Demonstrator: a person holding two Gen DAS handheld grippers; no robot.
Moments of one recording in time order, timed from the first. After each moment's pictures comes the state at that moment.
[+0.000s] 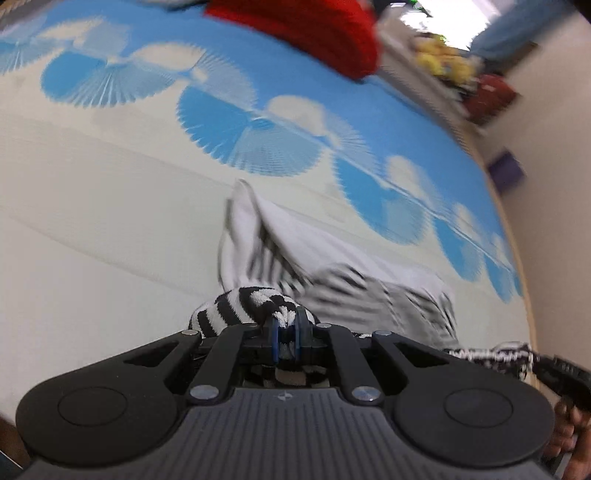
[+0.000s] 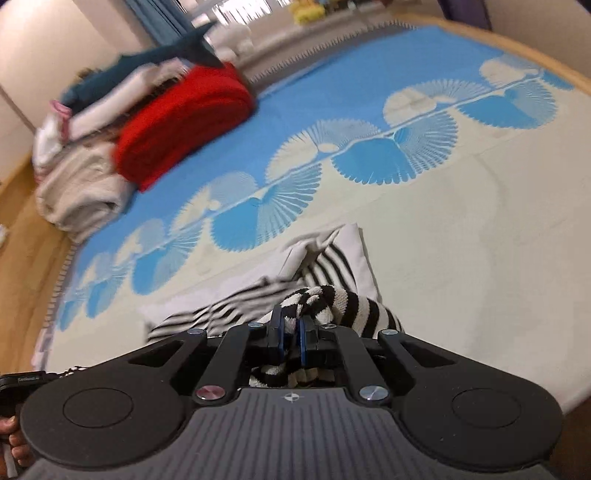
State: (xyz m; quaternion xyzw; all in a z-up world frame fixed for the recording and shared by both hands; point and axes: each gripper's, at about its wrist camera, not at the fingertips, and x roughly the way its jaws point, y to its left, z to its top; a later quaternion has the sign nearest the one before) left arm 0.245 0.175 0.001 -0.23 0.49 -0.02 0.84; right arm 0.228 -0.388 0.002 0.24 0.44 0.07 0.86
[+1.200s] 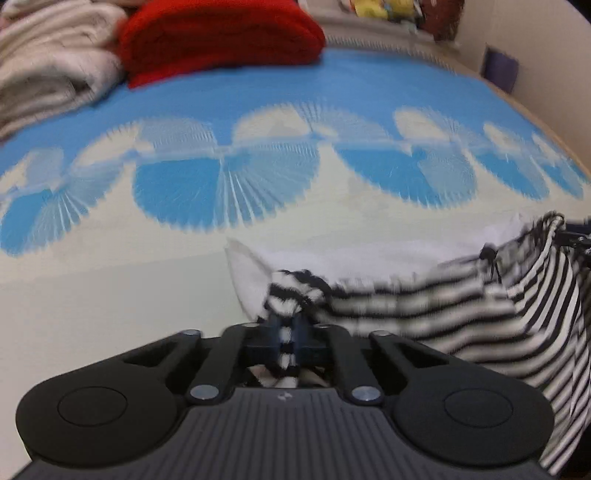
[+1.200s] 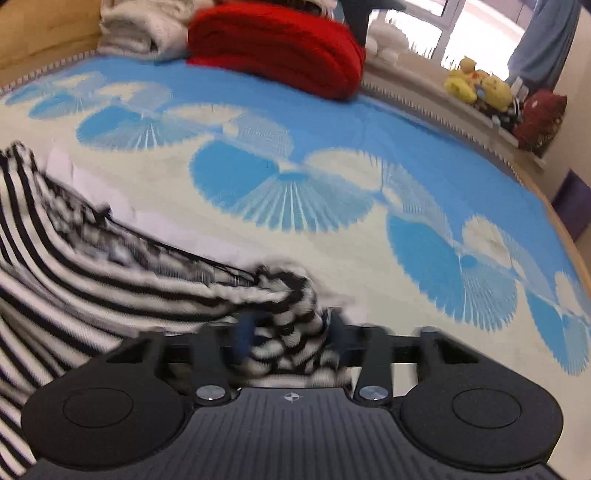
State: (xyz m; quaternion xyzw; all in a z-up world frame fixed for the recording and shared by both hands) left arm 0.310 0.128 -0.048 0.05 0.42 -0.05 0.91; right arm 0.302 -0.304 -0.069 -0.14 0.35 0.16 0.91
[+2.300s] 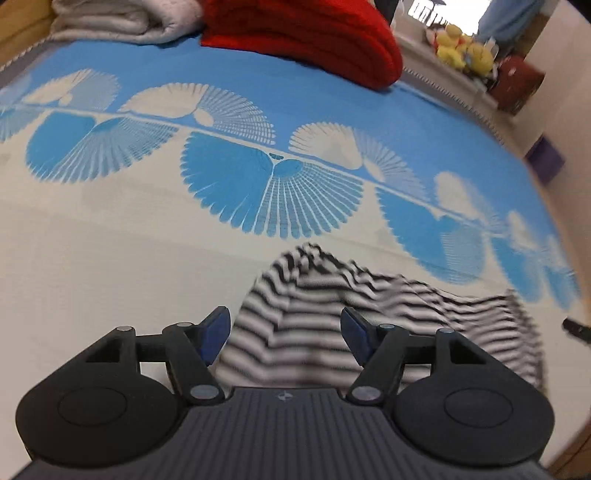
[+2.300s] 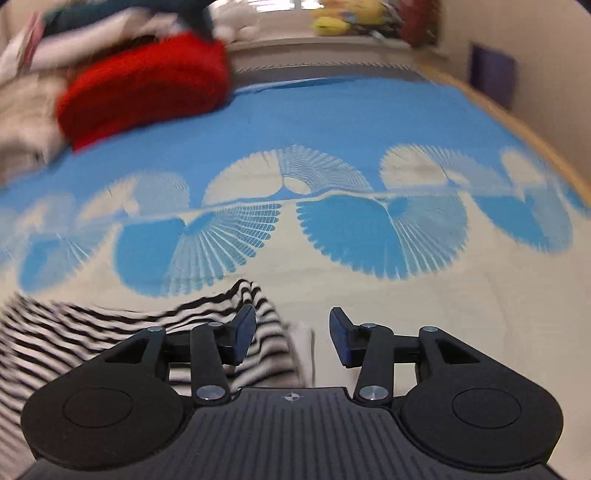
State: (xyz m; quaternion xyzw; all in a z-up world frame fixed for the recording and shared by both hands) left arm 0.308 0.185 -0.012 -0.13 0.46 0.00 0.88; right arm 0.309 -0.386 -0.019 0.12 0.42 0.03 0.90
